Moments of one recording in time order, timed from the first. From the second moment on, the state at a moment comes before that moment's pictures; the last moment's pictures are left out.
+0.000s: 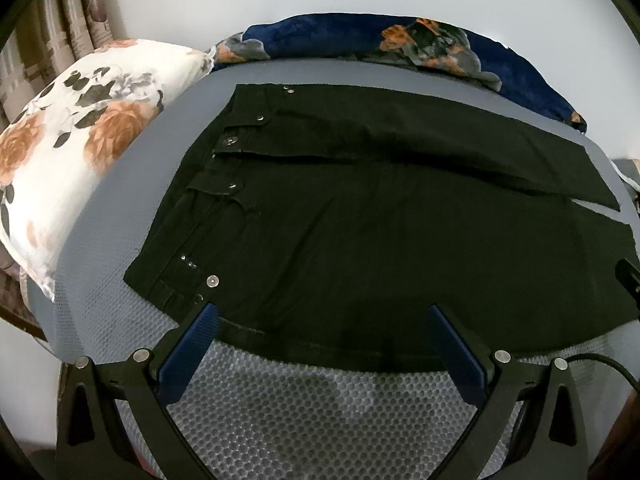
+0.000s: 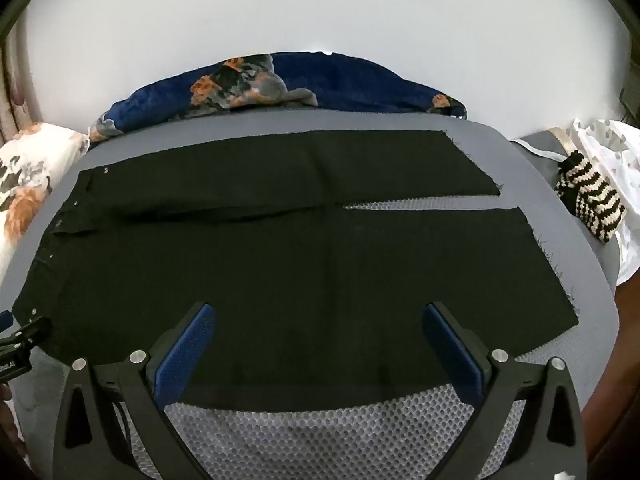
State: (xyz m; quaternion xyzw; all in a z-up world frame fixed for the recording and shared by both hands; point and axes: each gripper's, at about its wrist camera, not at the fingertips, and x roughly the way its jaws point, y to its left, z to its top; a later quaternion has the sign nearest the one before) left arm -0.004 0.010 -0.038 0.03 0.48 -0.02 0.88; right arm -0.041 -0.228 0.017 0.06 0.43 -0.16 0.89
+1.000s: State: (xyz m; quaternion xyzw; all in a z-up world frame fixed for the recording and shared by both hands) left arm -0.008 0.000 -0.040 0.05 0.48 -0.03 0.88; right arm -0.039 -0.220 0.014 0.05 0.44 -0.15 0.88
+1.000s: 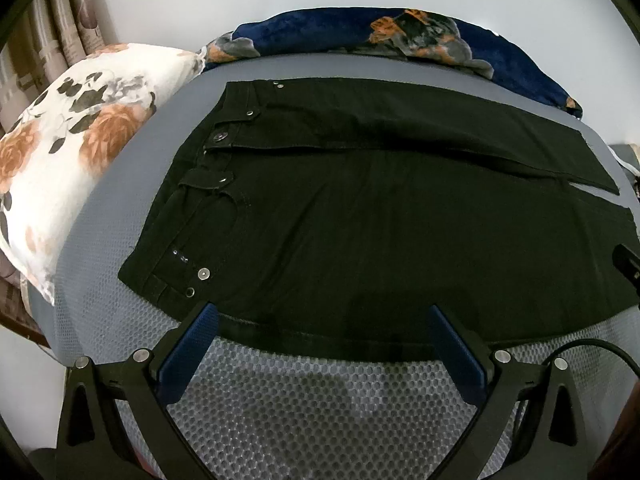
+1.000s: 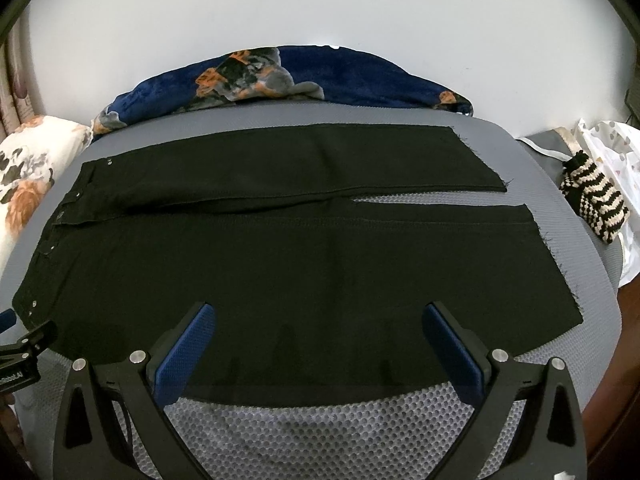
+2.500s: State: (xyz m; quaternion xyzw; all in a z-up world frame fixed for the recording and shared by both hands) left arm -0.012 0.002 -0.033 0.04 0.46 -0.02 0.88; right arm -0.039 -0.214 0.011 0.04 0.44 -0.15 0.89
